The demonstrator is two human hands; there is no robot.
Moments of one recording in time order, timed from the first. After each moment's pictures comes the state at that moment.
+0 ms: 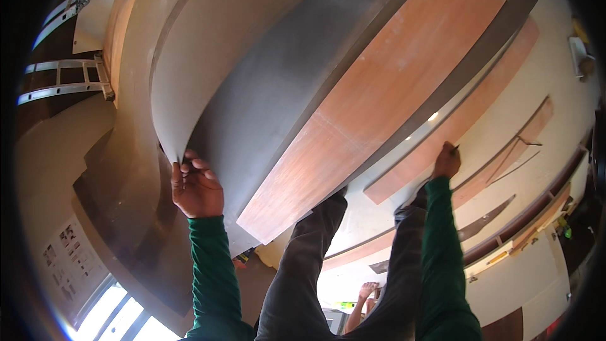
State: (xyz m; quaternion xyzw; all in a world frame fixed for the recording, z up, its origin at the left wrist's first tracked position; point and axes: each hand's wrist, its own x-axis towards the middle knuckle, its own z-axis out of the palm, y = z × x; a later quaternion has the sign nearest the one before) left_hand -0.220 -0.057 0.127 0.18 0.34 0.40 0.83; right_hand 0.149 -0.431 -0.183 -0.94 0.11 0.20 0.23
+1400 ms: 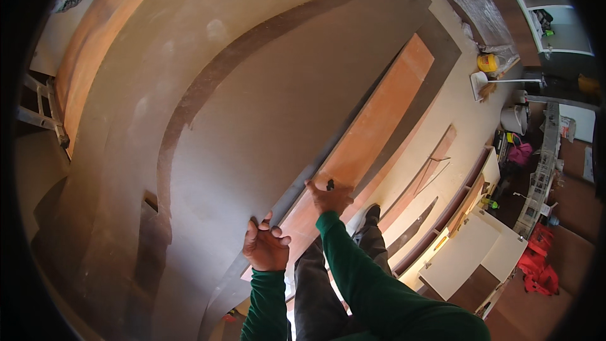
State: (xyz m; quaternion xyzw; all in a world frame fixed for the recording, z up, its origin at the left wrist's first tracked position) left_hand -0.205 -0.058 0.187 -0.06 0.36 0.36 0.86; right_hand -0.044 -0.128 0.055 -0.95 0.12 0.28 0.02
